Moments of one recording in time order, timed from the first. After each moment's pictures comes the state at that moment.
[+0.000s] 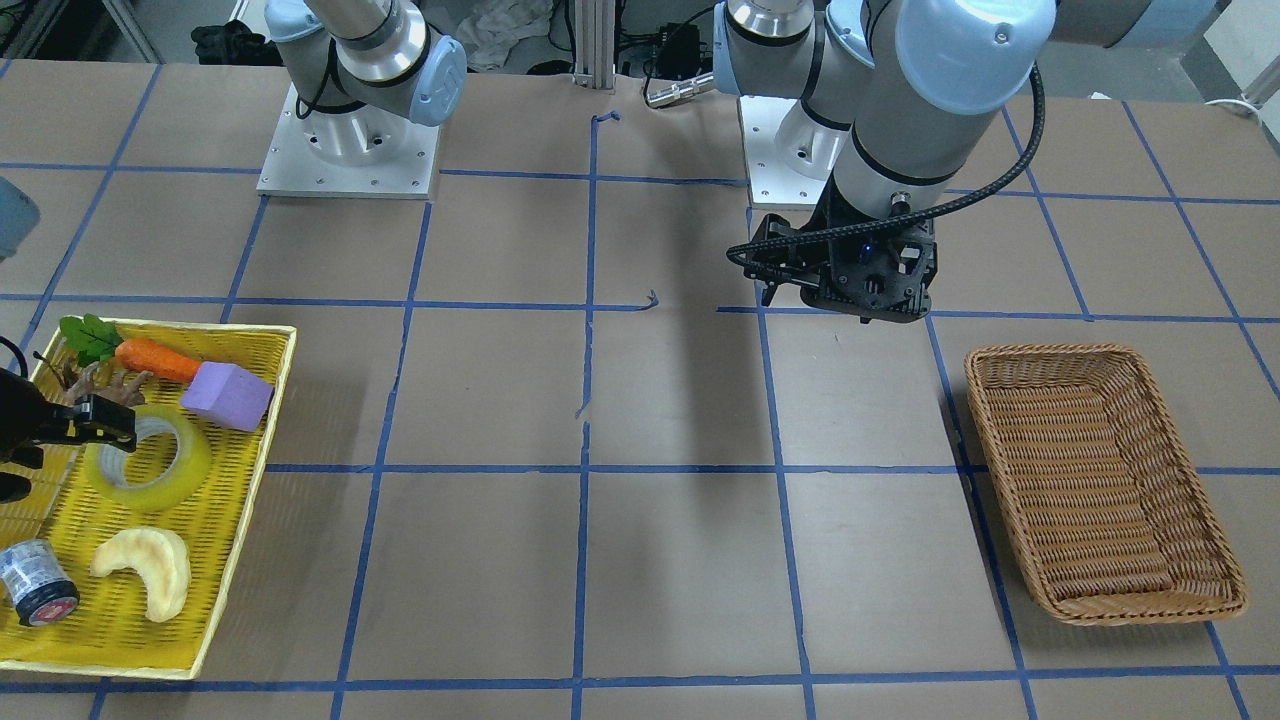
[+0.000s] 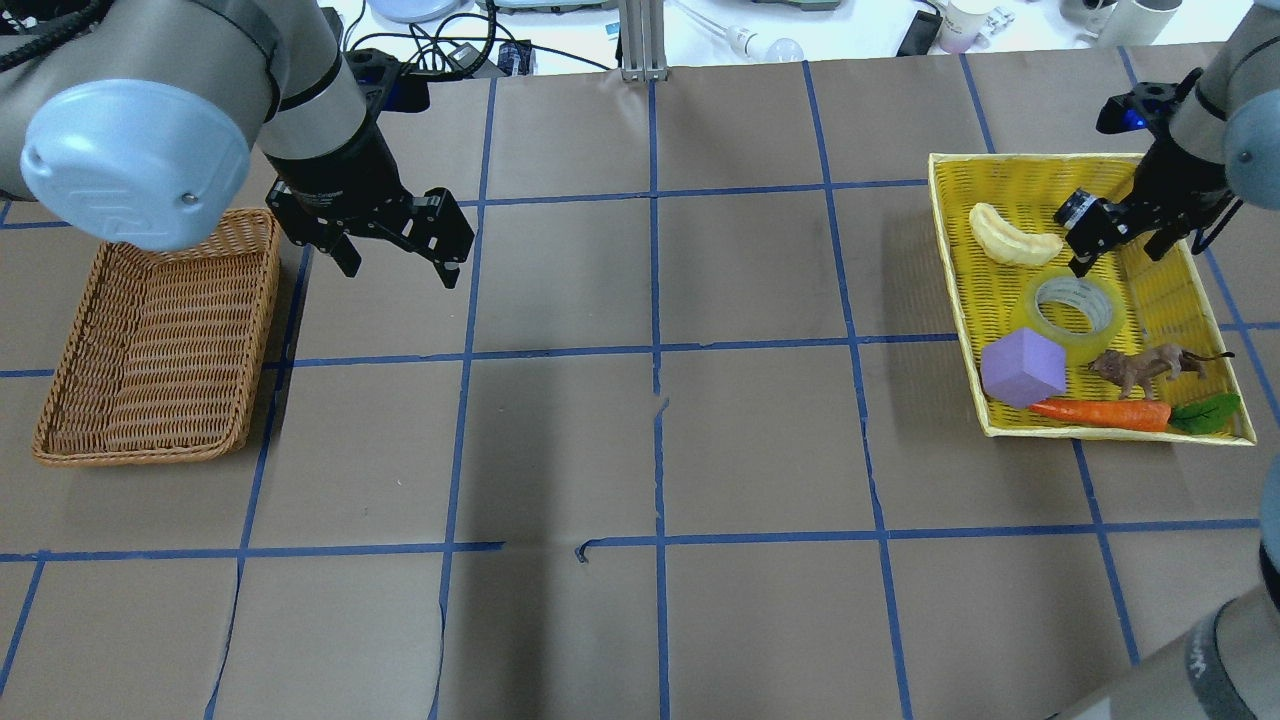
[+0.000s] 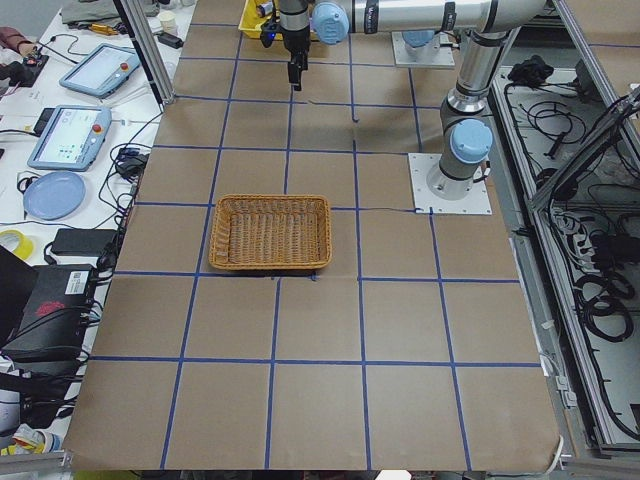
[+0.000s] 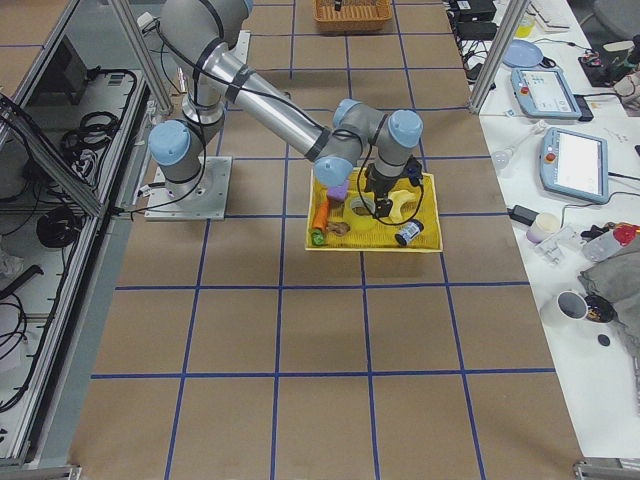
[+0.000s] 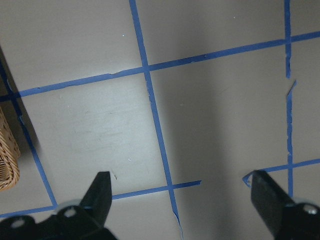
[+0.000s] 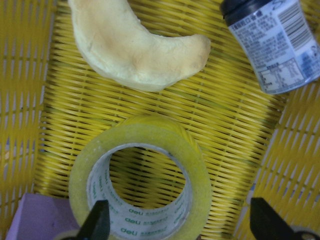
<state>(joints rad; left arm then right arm) -1.63 -1.66 -1.60 -1.52 1.57 0.12 1.12 -1.16 1.67 -1.98 -1.62 -0.65</state>
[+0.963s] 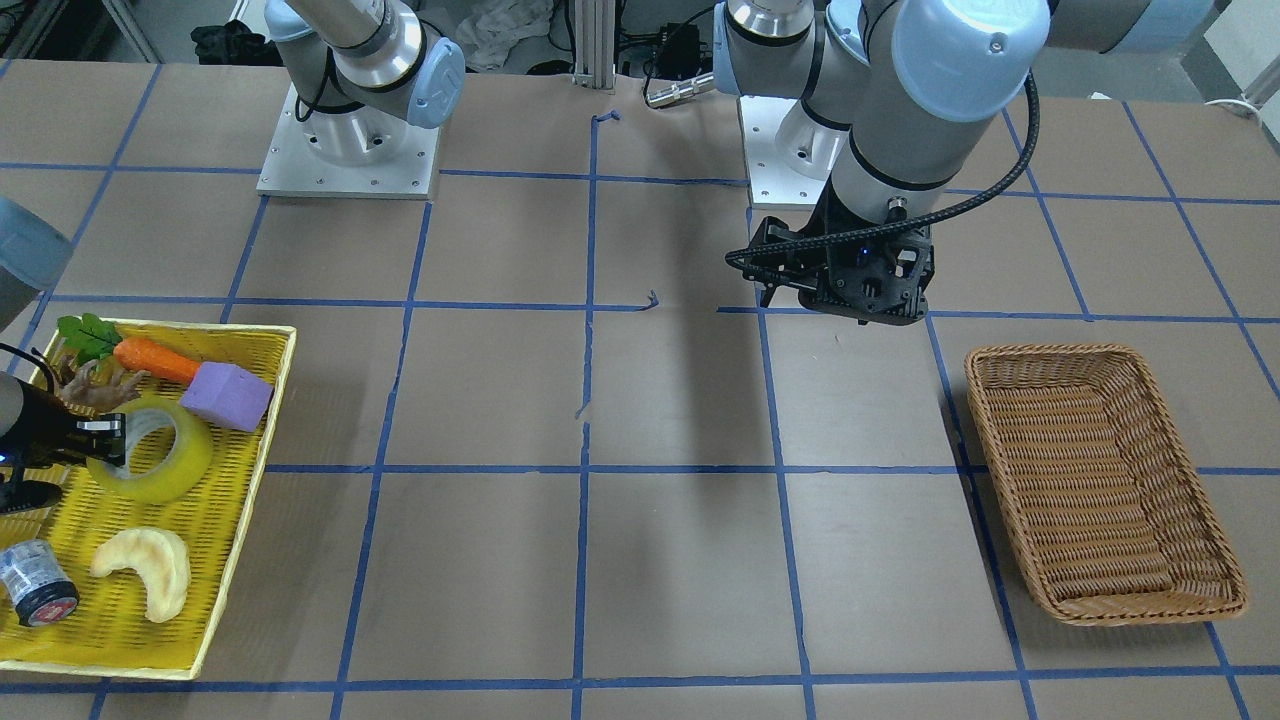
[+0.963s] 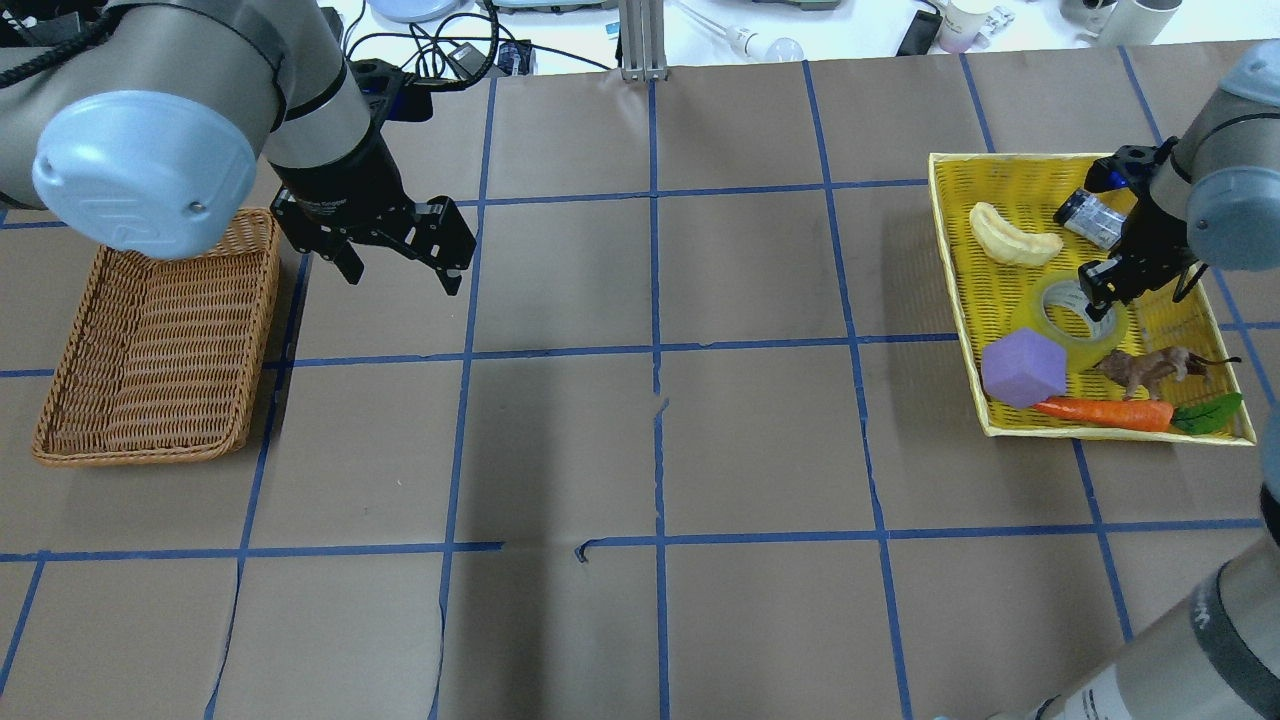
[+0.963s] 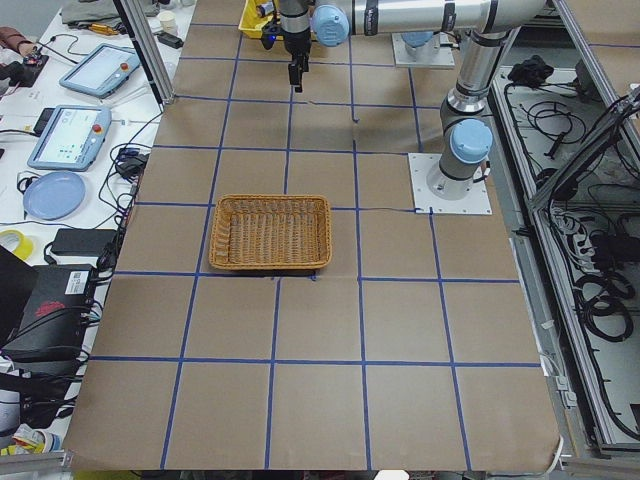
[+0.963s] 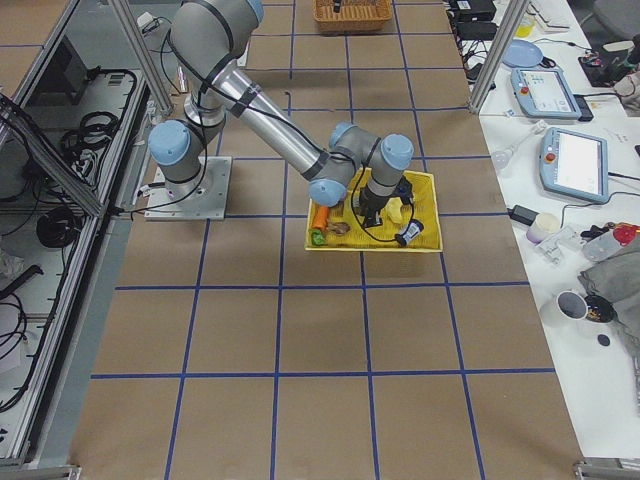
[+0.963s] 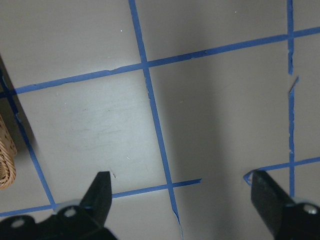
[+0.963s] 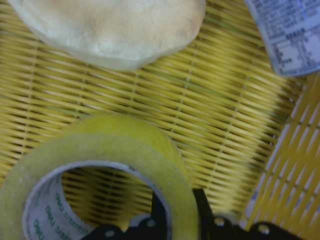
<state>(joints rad) -1.63 -1.66 -1.61 -1.52 1.57 0.12 1.10 -1.12 1.72 -2.07 -1.65 -0.68</state>
